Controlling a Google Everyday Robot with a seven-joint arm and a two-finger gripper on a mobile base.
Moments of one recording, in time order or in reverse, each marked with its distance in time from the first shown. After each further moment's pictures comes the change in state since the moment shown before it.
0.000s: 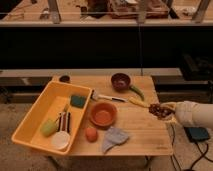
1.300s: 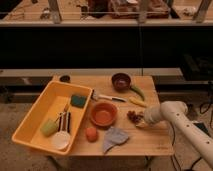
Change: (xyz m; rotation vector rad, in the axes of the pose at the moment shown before) arm 0.097 0.049 0.248 -0.243 0.119 0.044
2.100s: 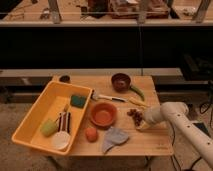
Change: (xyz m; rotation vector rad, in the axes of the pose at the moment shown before) arm 0.002 0.002 -0.007 -0.005 0.007 -0.007
